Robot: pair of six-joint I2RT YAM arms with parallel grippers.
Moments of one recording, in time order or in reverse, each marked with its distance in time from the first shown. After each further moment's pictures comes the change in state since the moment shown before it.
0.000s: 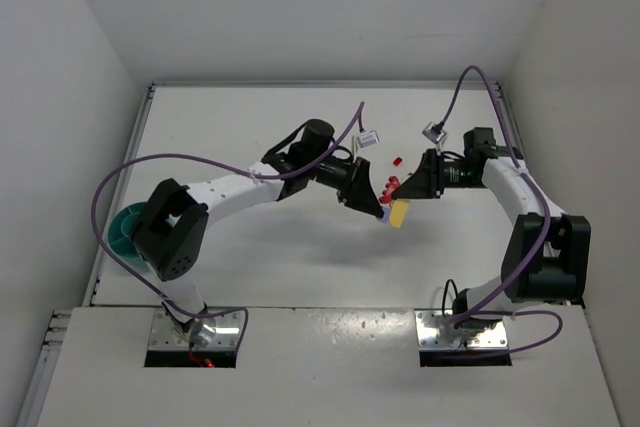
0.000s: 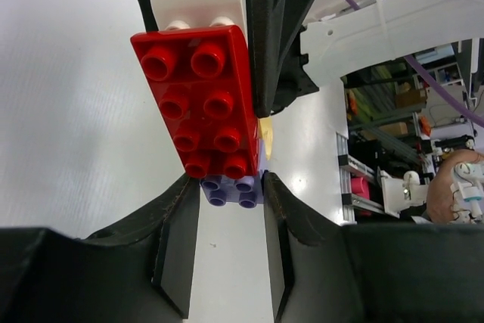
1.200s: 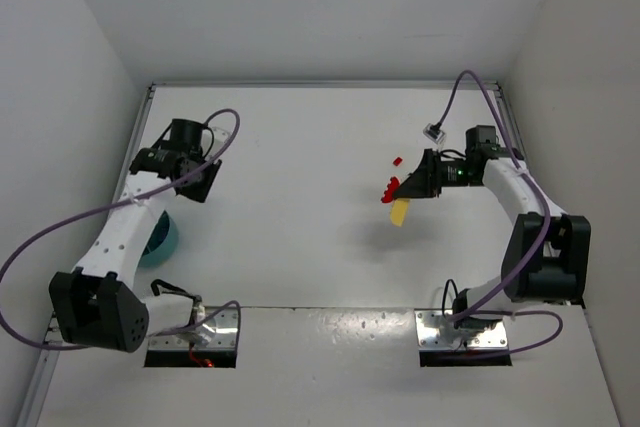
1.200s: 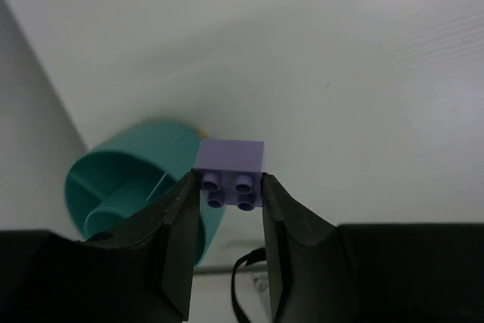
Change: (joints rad) left arm 0.616 -0.504 -0.110 -1.022 -1.139 0.790; right arm -0.007 -0.006 -0.026 0.116 0.162 0.108
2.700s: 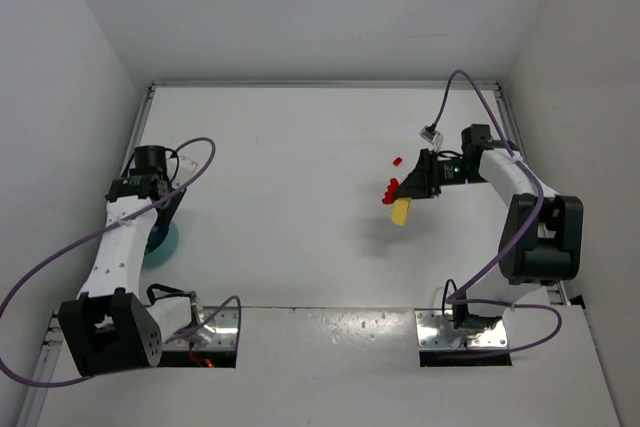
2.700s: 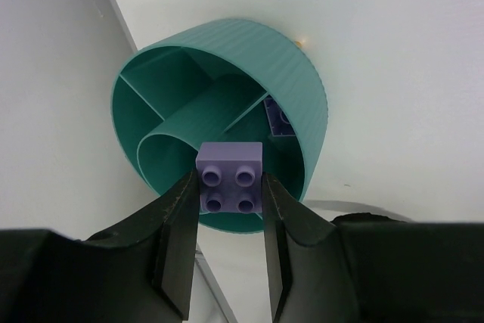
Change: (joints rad) left arm 0.292 -0.134 -0.232 0.040 -0.134 0.295; right arm 0.000 0.119 0.067 -0.083 0.087 -0.056
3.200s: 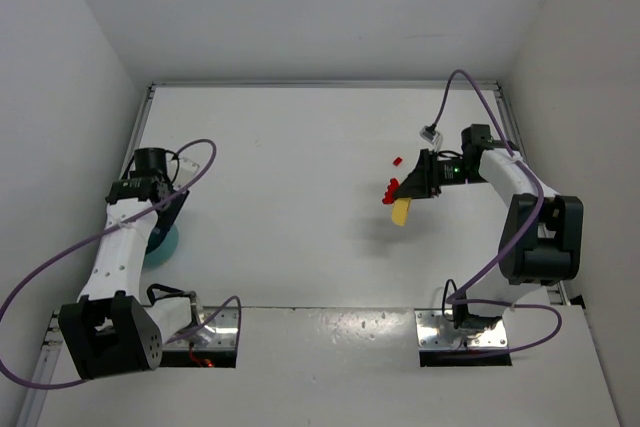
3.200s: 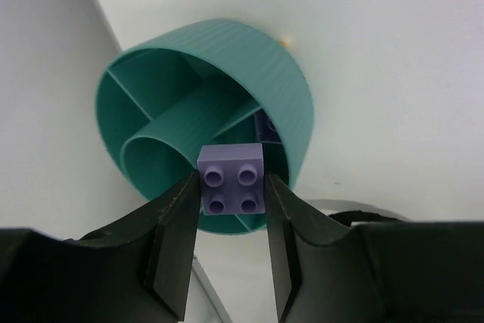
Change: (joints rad) left arm -0.001 -0.017 -0.014 0.001 0.011 0.008; right arm 0.000 0.000 0.000 0.000 0.000 -0.018
